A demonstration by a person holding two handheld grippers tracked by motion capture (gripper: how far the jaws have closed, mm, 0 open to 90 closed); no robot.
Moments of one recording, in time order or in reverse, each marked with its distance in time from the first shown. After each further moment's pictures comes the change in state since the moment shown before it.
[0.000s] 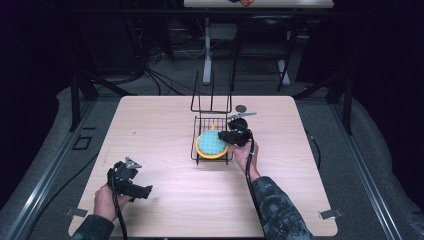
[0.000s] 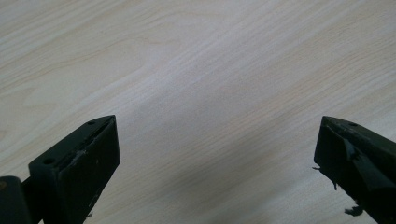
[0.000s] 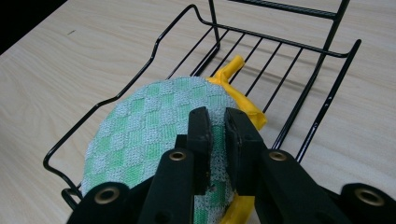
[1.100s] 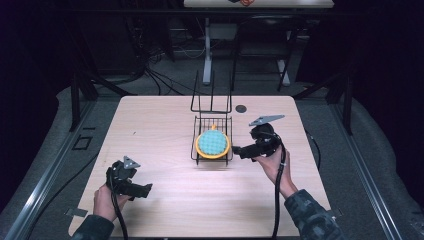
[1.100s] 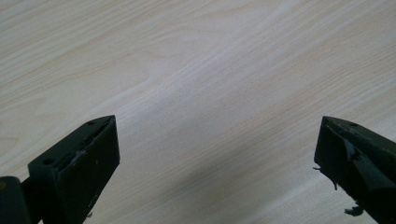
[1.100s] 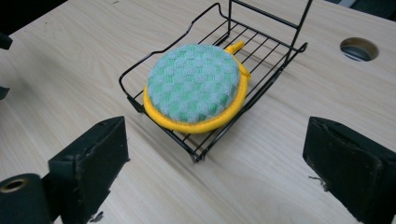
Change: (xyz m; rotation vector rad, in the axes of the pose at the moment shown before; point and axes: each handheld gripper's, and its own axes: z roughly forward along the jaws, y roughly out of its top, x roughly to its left) left arm -0.001 0.001 -0.006 -0.051 0.010 -0.001; right arm 0.011 -0.010 -0.127 0.039 0.009 -0.191
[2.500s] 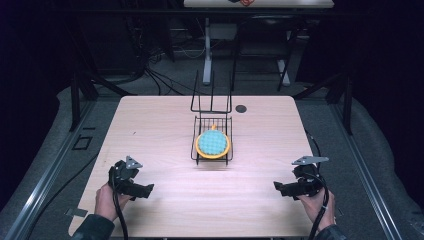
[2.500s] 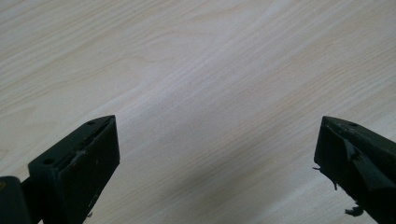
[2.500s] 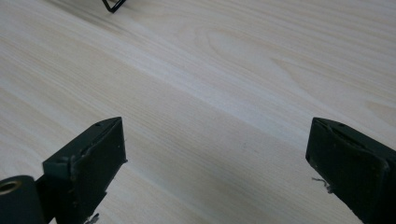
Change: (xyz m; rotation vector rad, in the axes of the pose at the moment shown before) left arm -0.003 0.002 0.003 -0.009 -0.021 0.025; right arm -0.038 -0.132 -0.055 0.139 -0.176 0.105
